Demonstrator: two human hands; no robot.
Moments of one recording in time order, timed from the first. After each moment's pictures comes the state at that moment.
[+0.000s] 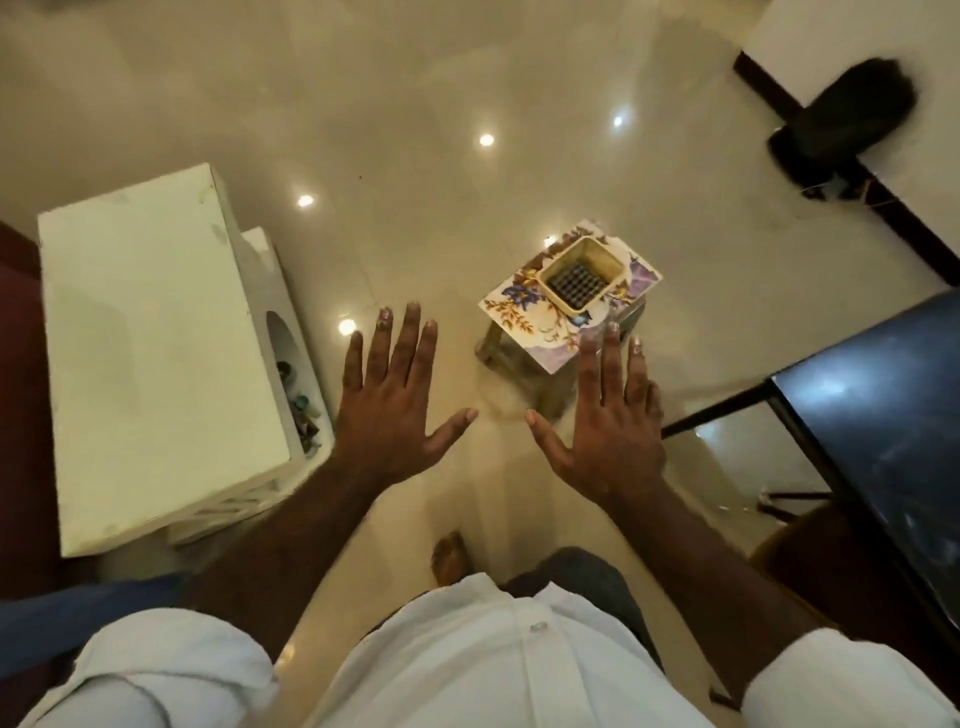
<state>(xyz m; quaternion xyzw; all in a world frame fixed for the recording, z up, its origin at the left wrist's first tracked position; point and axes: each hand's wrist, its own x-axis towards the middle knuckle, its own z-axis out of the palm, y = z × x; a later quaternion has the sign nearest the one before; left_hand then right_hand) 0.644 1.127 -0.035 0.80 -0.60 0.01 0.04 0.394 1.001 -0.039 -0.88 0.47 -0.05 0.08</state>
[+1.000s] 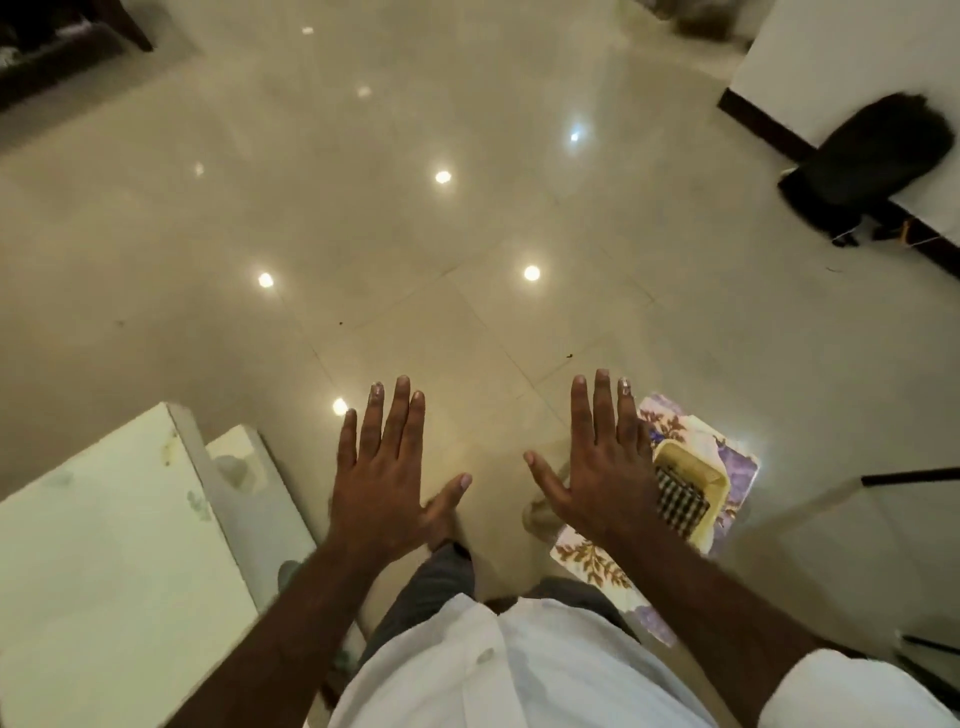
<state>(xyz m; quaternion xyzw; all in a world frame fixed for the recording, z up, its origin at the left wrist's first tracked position) 1.061 0.696 -0.069 0.77 -0.64 -0.04 0.01 0.800 0.584 -0.089 -0.83 0.55 -0.01 0.09</state>
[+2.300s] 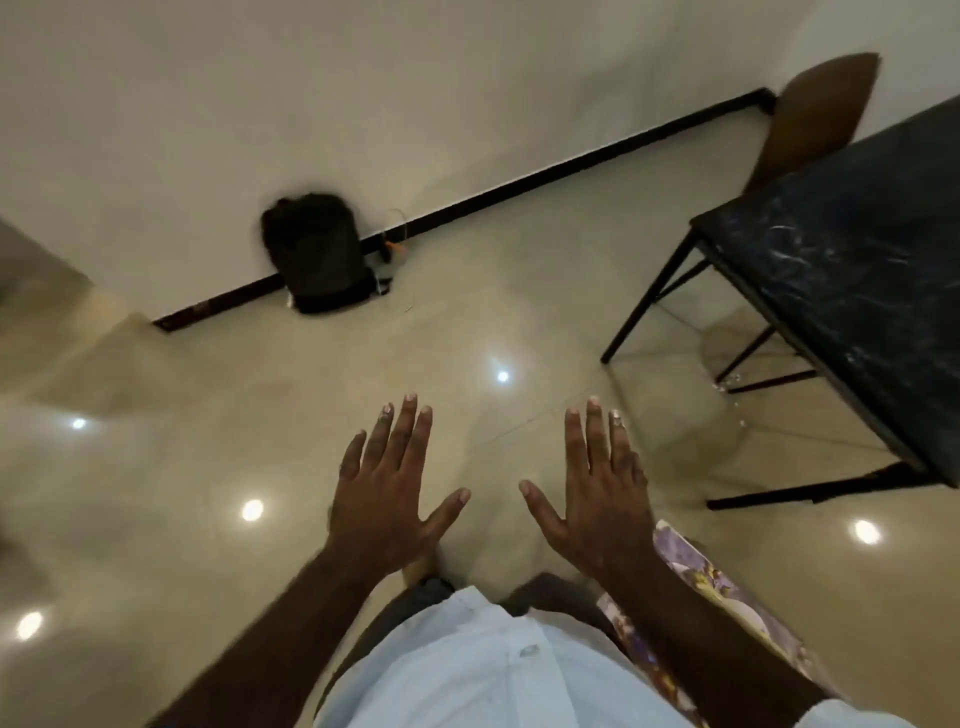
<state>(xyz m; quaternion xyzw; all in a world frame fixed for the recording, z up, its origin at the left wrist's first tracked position) 0.733 -0.152 -0.065 0.15 -0.98 -0.10 -0.02 0.606 0.098 -0.070 -0.27 0.96 -0.08 0.04</state>
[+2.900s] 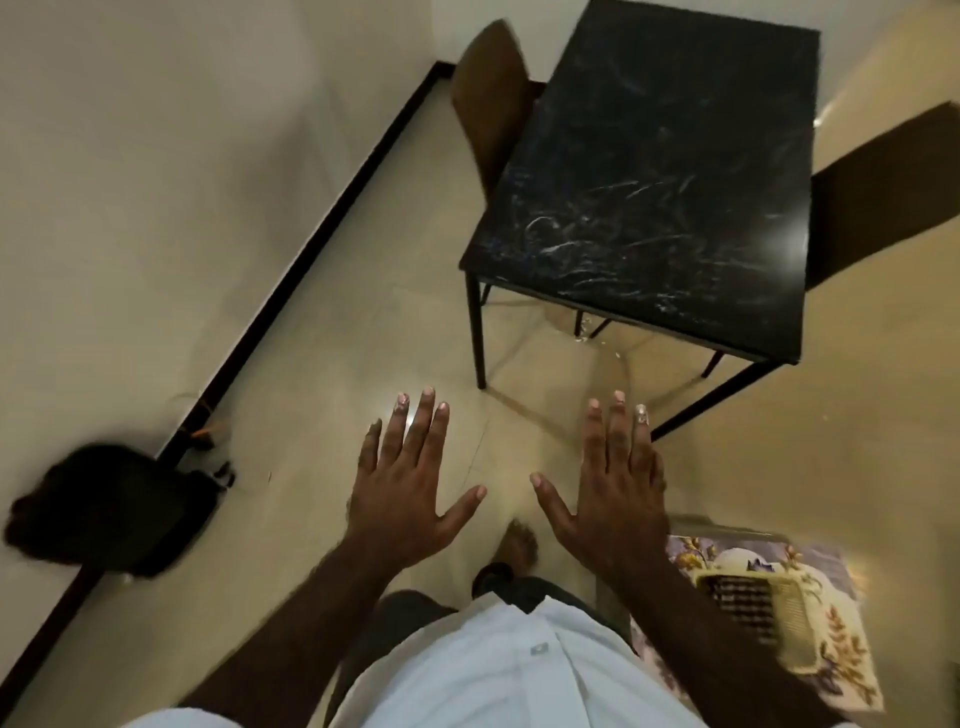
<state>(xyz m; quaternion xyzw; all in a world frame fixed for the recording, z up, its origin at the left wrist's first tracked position) 0.351 -0.114 -0.061 -0.23 -0.97 -0.04 -0.06 0.425 0.143 -0.065 0.13 0.99 -0.10 0.01</state>
